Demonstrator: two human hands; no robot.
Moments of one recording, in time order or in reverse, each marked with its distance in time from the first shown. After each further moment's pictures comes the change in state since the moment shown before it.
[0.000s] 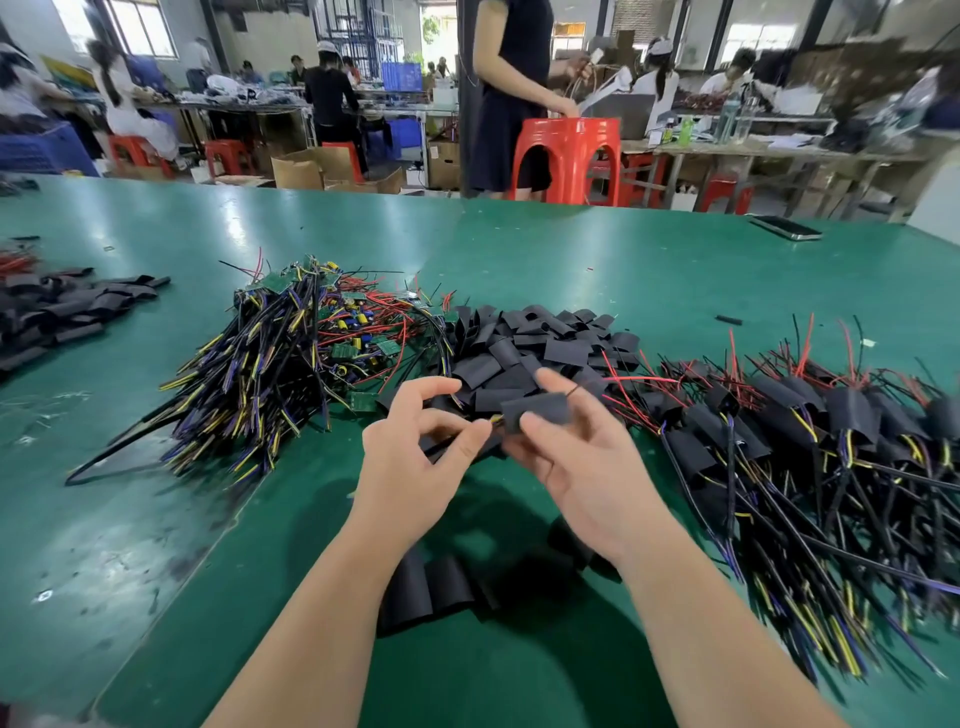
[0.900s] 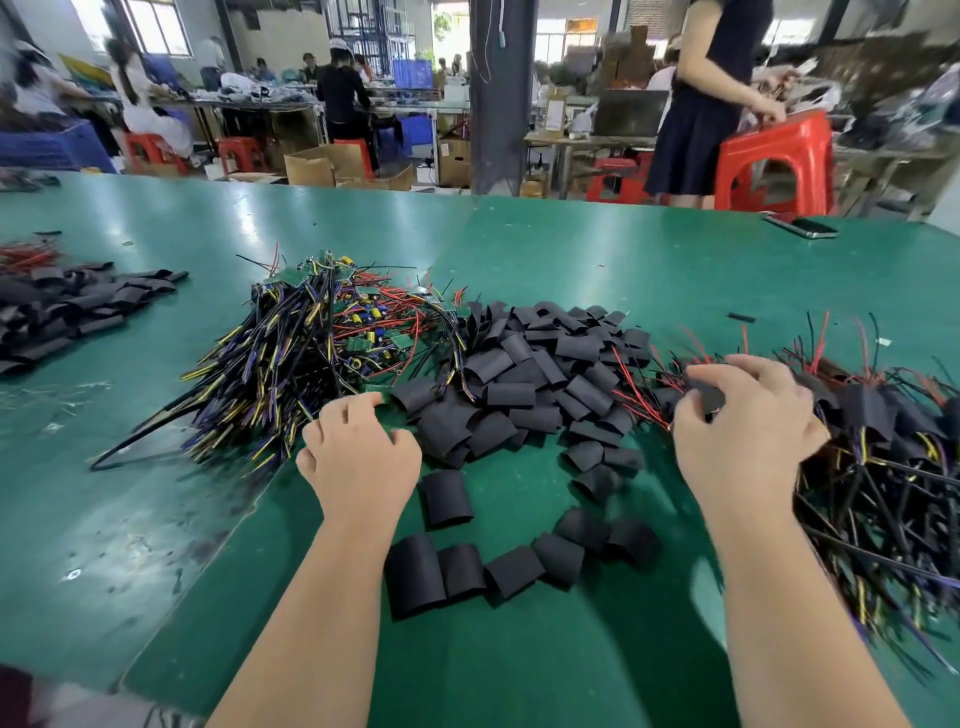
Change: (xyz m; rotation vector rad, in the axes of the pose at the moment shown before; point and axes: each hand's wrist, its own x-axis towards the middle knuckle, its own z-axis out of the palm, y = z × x) left_hand 0.004 -0.029 -0.015 0.658 0.138 -0.570; right_hand -0.007 -0.053 -0.054 -1.481 0.805 -0.464
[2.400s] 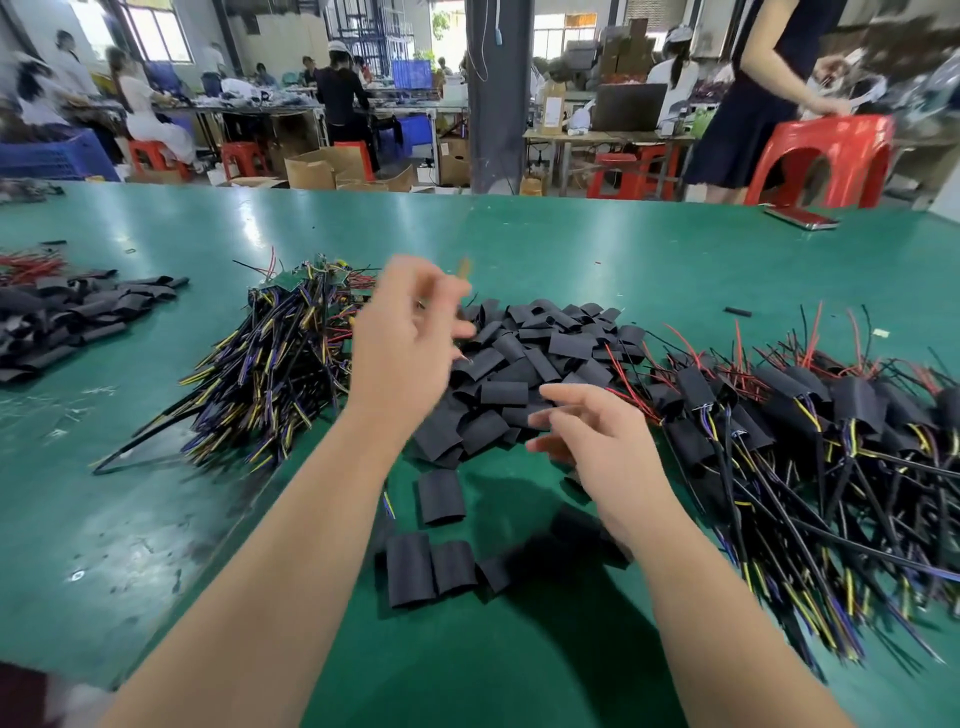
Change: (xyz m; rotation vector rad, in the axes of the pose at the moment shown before) left_hand 0.016 0.085 -0.050 -0.836 -0.048 0.506; right_hand -0.037 -0.041 0.023 0.923 -0.683 0.248
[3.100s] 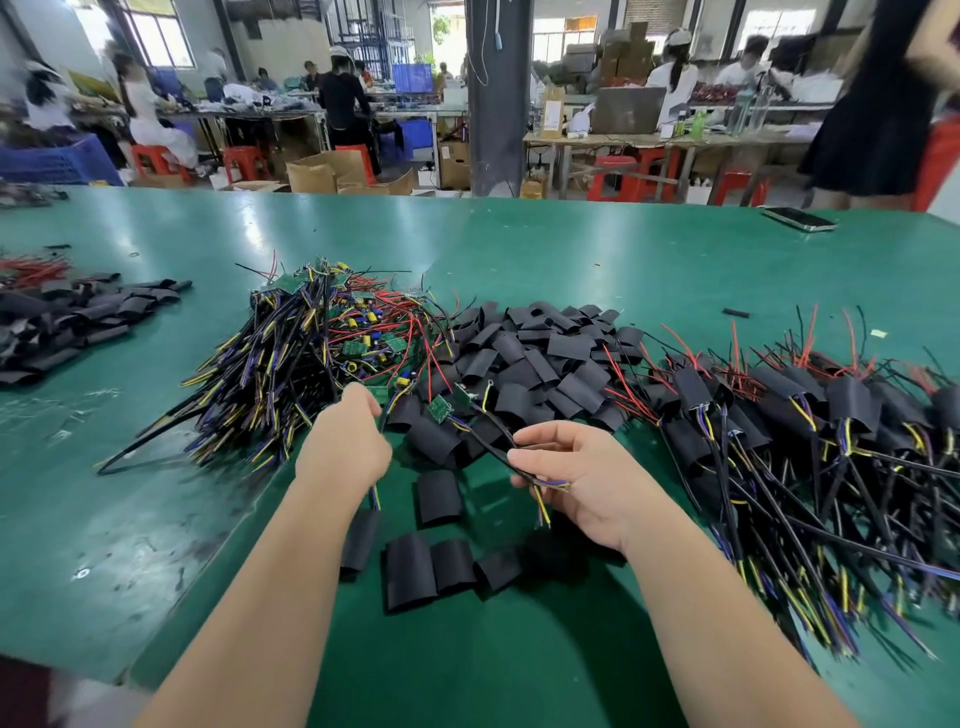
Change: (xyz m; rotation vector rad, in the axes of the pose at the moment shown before) left_hand -0.030 -0.074 -0.040 0.844 -0.259 -0.611; right_hand 0.004 0.016 0.000 0.212 -0.253 0.333
